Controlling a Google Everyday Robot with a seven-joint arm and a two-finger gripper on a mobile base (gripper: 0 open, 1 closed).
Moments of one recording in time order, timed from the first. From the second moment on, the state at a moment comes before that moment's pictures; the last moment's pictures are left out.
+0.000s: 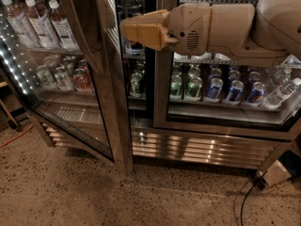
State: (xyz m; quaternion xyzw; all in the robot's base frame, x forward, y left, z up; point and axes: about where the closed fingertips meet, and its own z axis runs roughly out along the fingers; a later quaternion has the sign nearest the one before) arm 0.522 0.028 1.043 -0.45 0.58 0.41 0.54
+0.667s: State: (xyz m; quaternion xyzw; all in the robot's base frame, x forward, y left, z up) arm 0.522 0.028 1.043 -0.45 0.58 0.41 0.54
